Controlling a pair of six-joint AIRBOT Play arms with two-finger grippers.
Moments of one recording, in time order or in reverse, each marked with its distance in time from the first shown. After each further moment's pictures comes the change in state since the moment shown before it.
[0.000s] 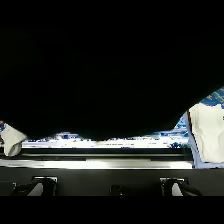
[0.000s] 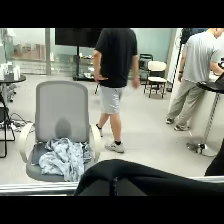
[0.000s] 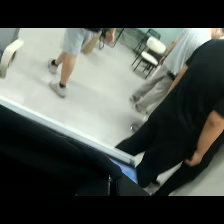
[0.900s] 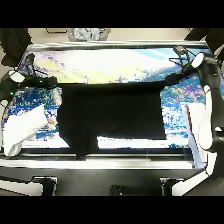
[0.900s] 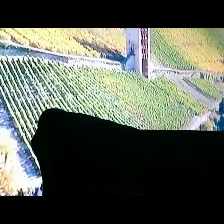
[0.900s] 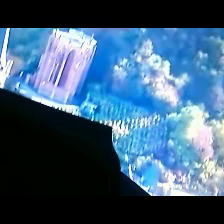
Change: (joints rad) left arm -0.114 -0.755 -0.580 -0.061 0.310 0.136; right arm 0.257 -1.030 0.002 -0.171 -0.072 0.263
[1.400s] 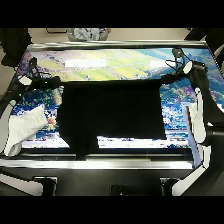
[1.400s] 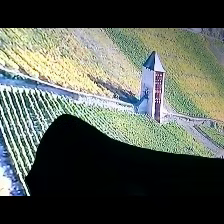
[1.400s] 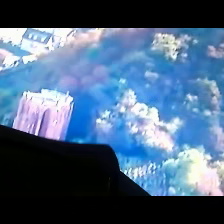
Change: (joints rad) left arm 0.016 -0.084 -0.003 -0.107 0.135 0.040; right arm 0.003 -0.093 0.002 -0.001 -0.175 0.072
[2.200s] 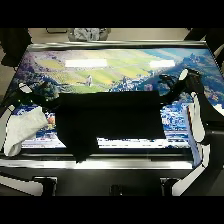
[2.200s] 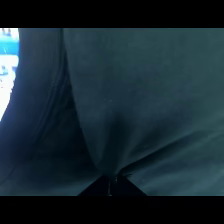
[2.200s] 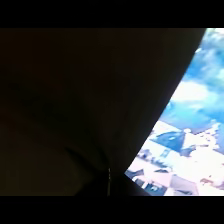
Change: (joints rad) left arm 0.034 0.025 -0.147 0.112 -0.495 -0.119; right arm 0.001 -0.027 -0.120 0.088 0.515 -0.123
